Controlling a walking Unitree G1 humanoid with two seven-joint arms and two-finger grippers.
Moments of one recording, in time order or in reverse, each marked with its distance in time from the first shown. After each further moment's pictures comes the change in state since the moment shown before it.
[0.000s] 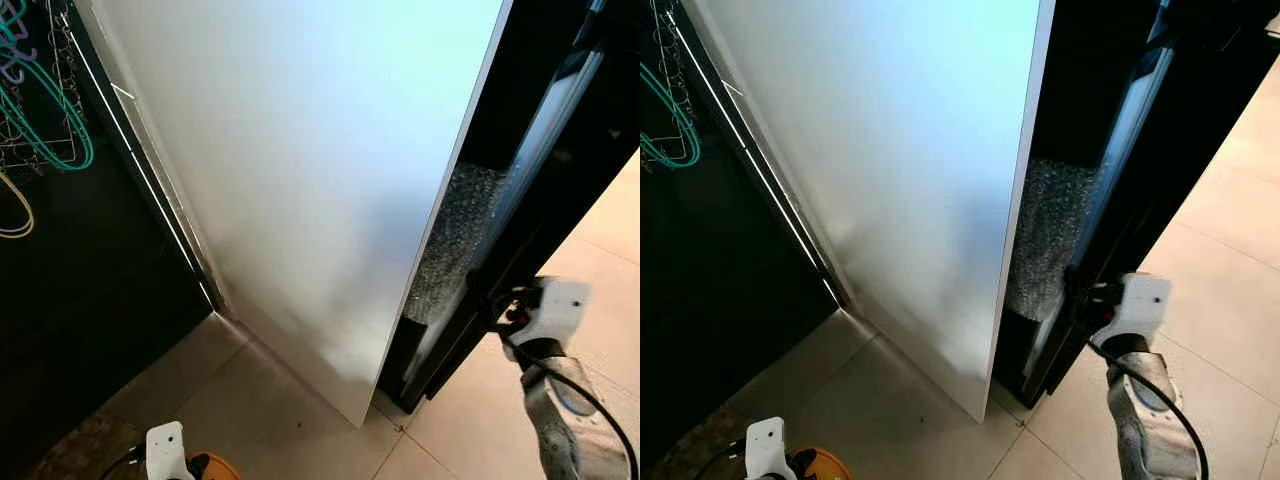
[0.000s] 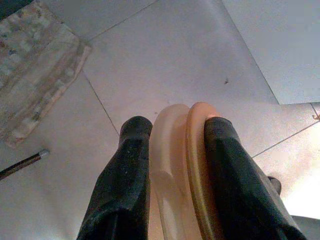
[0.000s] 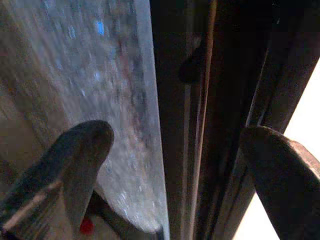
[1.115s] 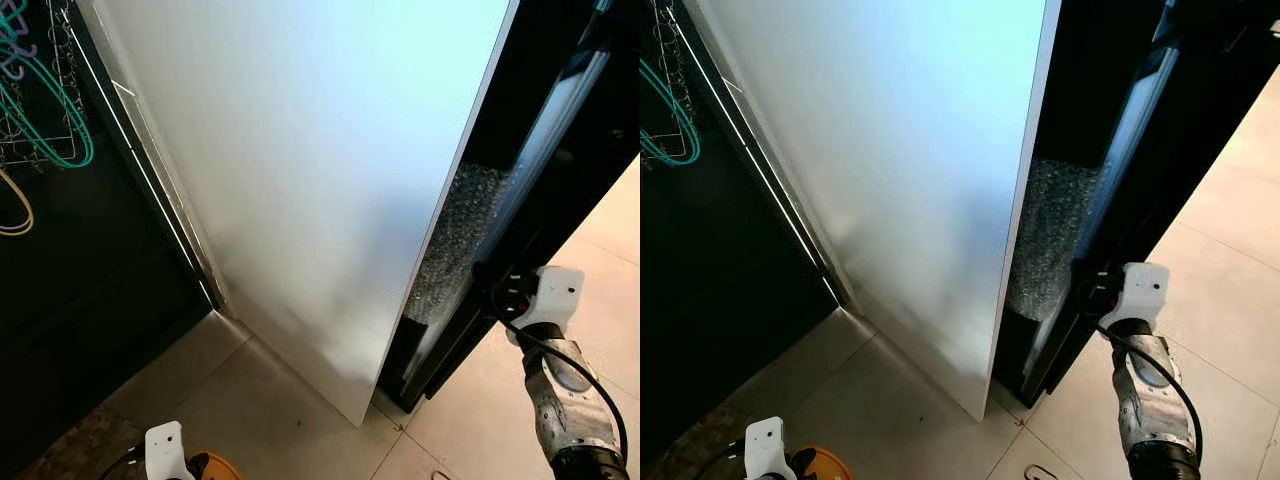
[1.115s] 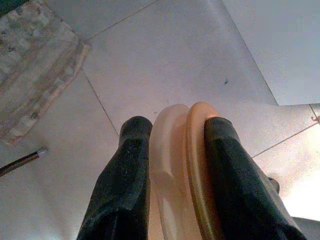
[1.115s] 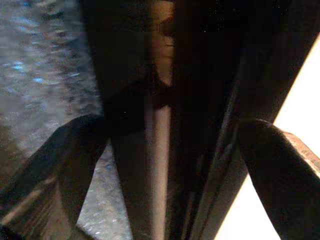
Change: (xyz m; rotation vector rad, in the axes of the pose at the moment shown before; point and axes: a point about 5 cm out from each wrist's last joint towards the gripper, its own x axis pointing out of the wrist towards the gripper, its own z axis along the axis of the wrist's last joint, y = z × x) left arm 0.000 0.000 0.000 -0.005 -0.004 0.001; right arm 0.029 -0.021 -0.003 -0.045 -0.047 -0.051
